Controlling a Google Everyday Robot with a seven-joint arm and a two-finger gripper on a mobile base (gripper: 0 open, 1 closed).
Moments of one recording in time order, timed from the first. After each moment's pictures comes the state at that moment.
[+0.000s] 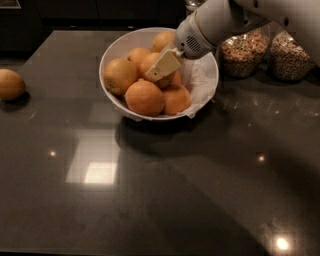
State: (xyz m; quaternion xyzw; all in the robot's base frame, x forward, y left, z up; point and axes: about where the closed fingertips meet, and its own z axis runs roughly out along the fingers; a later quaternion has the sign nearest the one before) arm 0.626 -0.019 0.947 -0.52 0.76 0.18 0.35
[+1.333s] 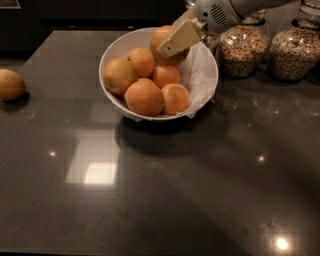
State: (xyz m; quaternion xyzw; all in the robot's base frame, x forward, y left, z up) arm 0.613 -0.047 1.020 -0.51 0.74 0.17 0.41
